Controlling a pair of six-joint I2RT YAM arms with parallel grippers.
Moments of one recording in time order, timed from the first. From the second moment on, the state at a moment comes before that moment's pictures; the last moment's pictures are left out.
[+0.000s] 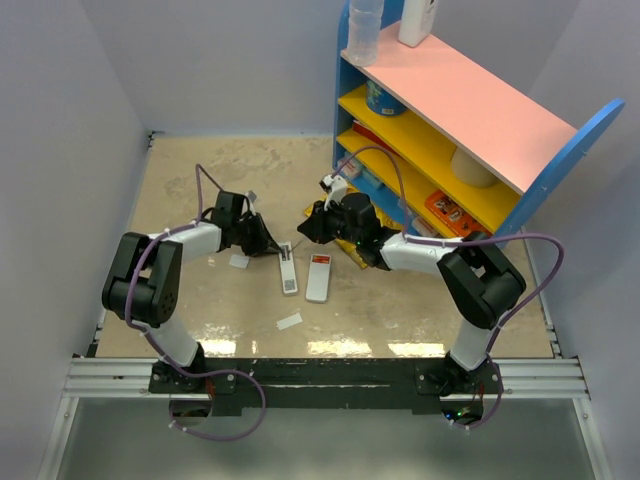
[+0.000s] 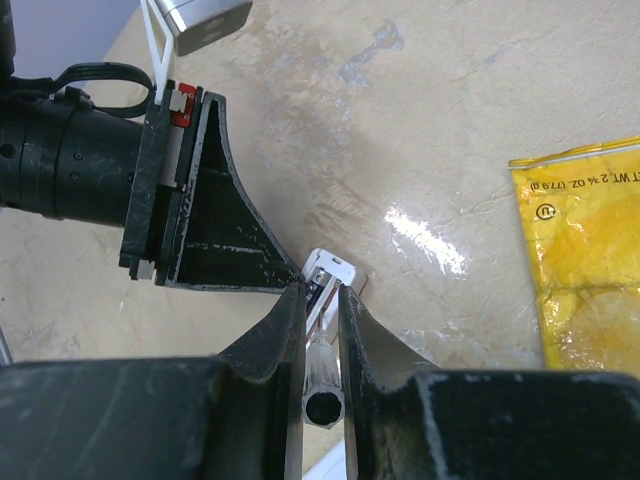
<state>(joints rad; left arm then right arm) -0.24 1.70 0.87 -0.13 0.41 -0.65 0.70 1.78 0.97 0.47 -0.20 0.41</state>
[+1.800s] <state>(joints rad) -0.24 1.69 0.90 -0.23 0.42 -0.64 0.73 1.79 1.08 0.34 -0.21 0.35</state>
